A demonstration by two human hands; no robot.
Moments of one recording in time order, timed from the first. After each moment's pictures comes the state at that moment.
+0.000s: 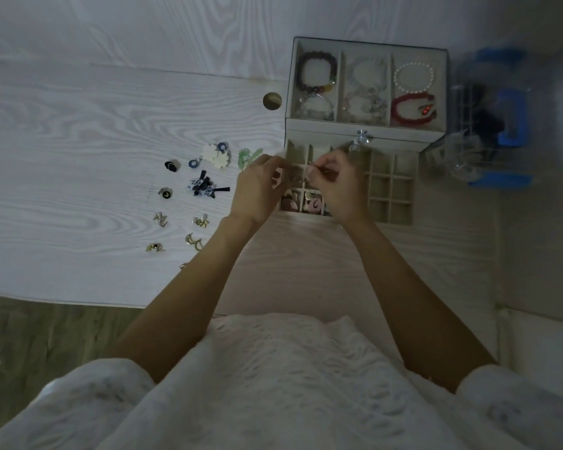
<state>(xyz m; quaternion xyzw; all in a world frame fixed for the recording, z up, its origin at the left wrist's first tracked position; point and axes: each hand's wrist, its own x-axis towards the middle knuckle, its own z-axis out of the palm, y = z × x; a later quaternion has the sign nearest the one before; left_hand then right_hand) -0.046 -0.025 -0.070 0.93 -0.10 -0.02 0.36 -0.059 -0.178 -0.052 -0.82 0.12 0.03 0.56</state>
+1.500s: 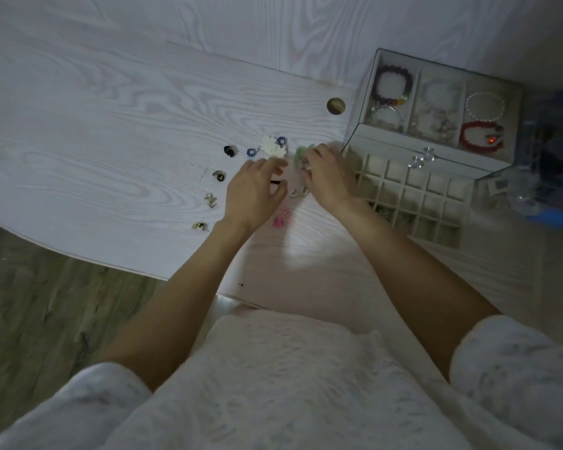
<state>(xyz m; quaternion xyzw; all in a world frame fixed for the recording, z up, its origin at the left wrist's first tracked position) -0.078 0.061 -0.058 0.96 -0.02 0.03 0.28 -0.022 -0.088 -0.071 -0.97 -0.17 0.07 0.15</state>
